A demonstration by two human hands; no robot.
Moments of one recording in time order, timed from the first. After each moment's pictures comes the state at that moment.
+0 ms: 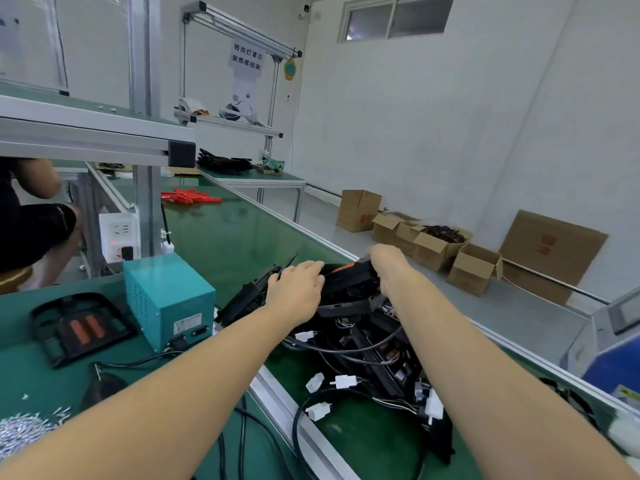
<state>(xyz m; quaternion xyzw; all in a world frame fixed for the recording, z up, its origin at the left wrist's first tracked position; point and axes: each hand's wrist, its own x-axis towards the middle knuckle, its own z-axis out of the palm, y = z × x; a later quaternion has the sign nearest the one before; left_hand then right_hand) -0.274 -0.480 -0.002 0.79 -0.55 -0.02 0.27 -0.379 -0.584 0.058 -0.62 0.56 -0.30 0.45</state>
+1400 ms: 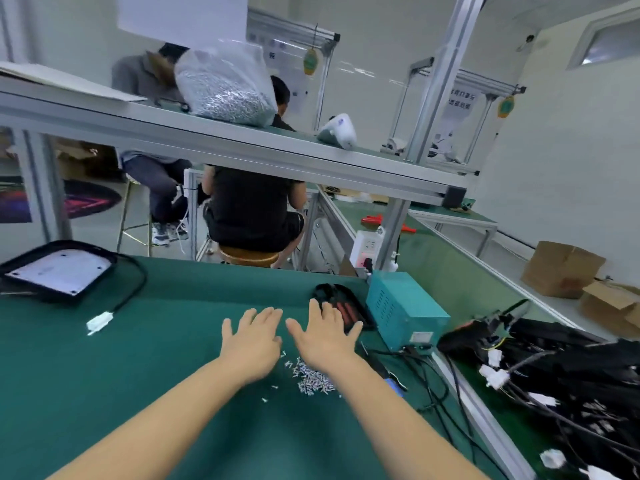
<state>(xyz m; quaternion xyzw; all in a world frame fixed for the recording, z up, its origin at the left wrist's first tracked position) -0.122 -0.125 -0.076 0.95 -0.22 -0.05 0.20 -0.165 -0.242 -0.050 -0.97 0.19 0.03 0.14</state>
